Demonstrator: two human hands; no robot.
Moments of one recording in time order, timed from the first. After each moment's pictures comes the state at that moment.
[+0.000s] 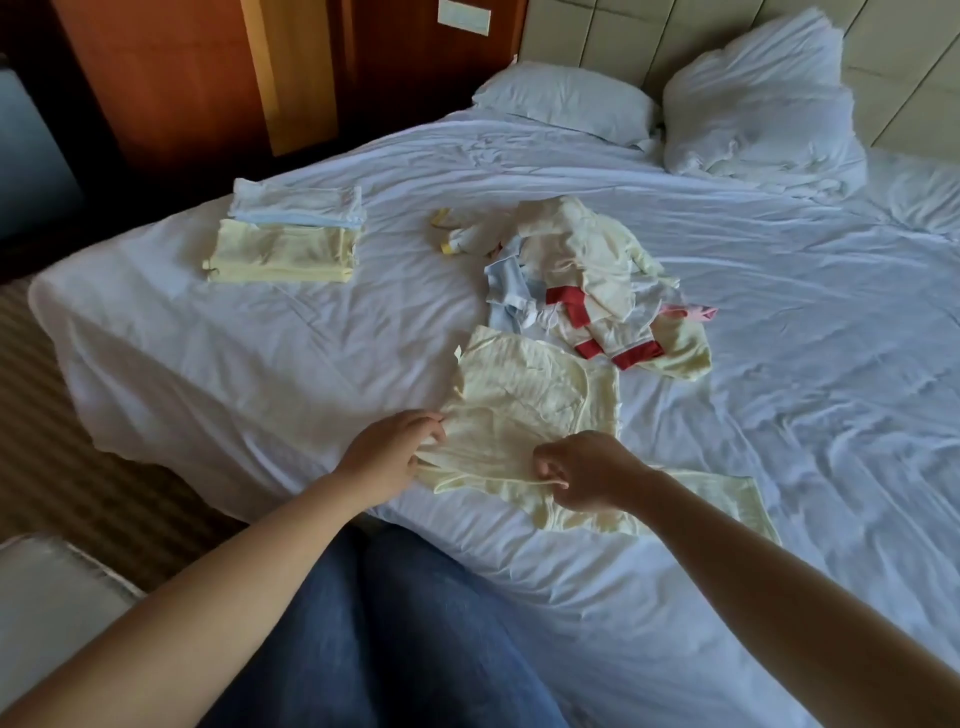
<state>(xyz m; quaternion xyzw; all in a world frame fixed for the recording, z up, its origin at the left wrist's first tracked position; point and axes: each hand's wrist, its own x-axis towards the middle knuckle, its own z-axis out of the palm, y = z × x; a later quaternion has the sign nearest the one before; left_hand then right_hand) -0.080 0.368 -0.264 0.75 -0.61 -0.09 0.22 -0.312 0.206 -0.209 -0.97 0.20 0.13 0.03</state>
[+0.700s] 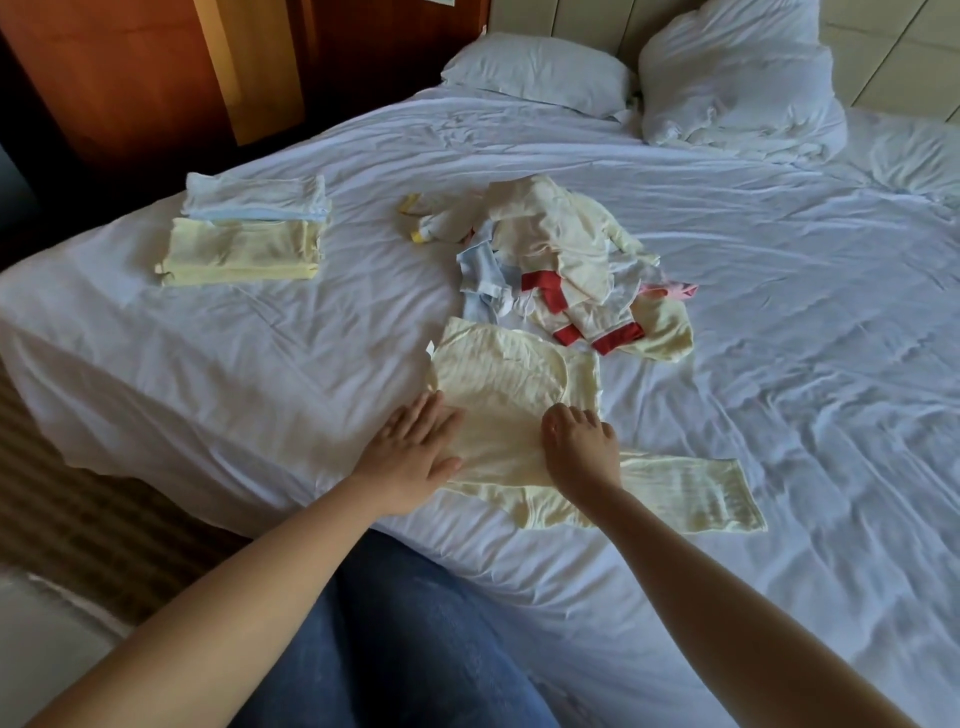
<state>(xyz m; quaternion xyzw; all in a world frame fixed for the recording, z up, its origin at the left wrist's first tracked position) -0.109 0.327 -0.281 0.75 -0.65 -0.11 -0.01 -0.310 0.196 -0.259 -0.87 0.47 -0.13 0.07</state>
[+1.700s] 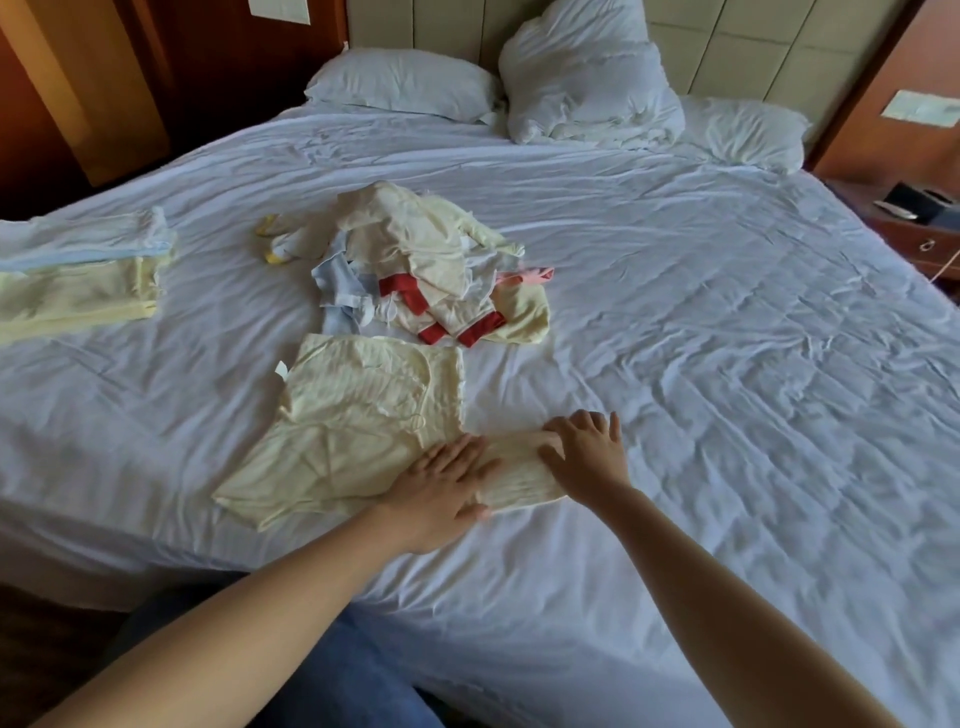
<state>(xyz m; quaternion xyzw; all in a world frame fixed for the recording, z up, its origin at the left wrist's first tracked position) -0.275 0.253 -0.268 0.61 -0.79 -0.08 -0.07 -0.476 0.145 -0.250 -0.84 0.54 -0.04 0.06</state>
